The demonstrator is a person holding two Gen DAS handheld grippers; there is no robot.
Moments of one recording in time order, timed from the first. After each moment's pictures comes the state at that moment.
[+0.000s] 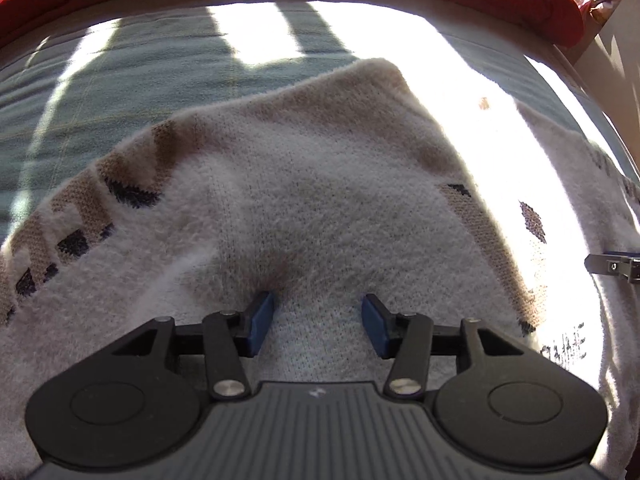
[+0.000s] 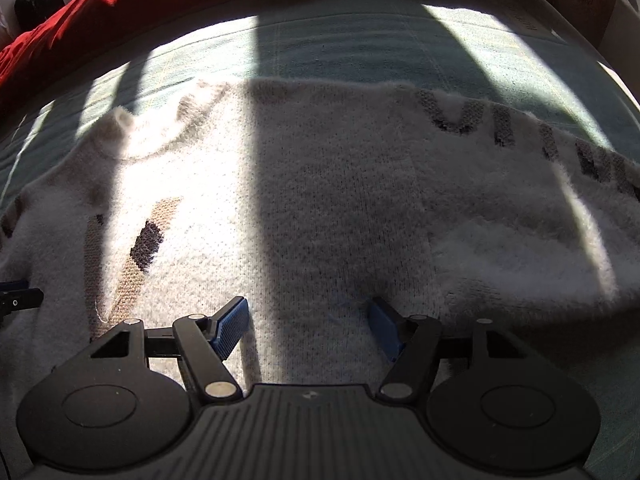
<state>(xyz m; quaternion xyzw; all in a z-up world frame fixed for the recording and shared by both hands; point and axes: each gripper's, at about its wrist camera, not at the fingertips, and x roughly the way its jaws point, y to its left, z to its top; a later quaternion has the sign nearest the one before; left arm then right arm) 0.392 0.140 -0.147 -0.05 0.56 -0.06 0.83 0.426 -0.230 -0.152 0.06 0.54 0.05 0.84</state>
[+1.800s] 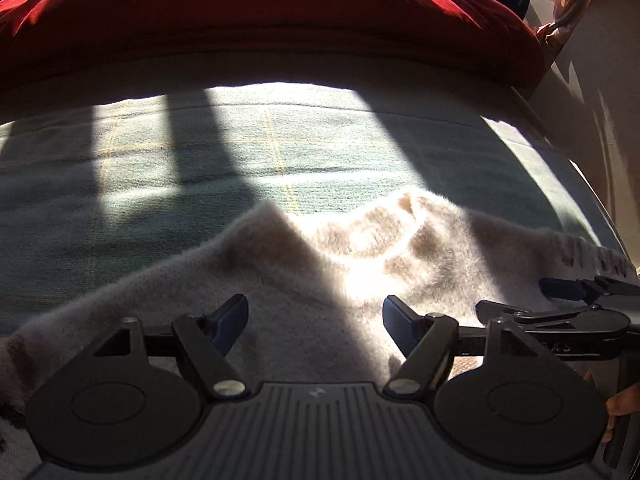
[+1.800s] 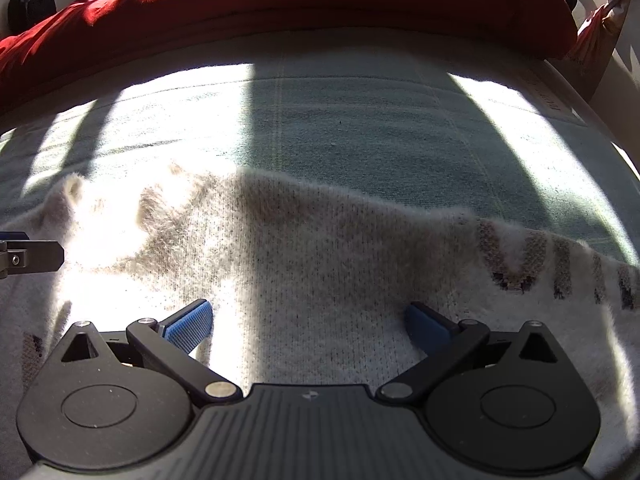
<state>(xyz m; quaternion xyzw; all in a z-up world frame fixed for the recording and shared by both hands) 0.497 0.069 -0.136 -0.06 0.48 -0.14 0.86 0.528 -0.200 -0.180 0.01 0.49 0.00 0.87</state>
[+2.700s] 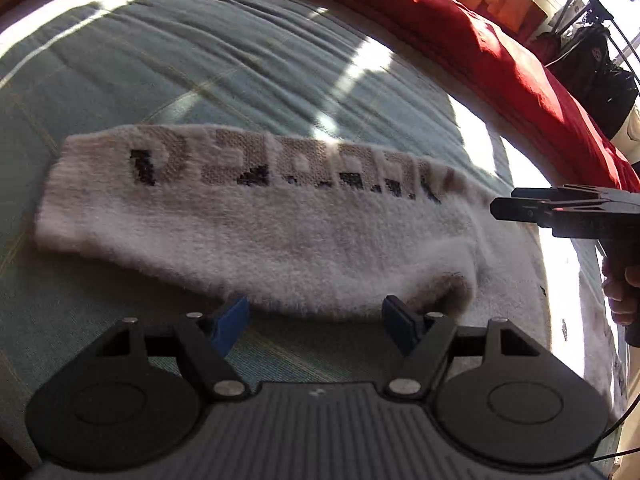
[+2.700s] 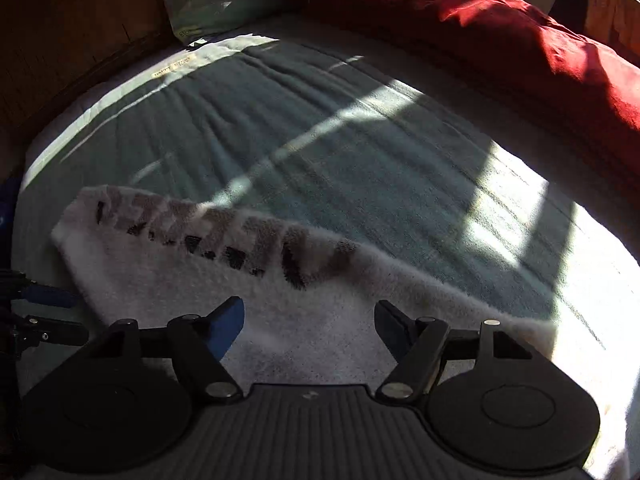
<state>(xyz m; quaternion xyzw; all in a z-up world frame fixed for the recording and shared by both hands) 0.237 0.327 -0.121 -0.30 0.46 0.15 0.82 0.518 0.099 -0.087 -0.18 0.46 0.45 0.75</state>
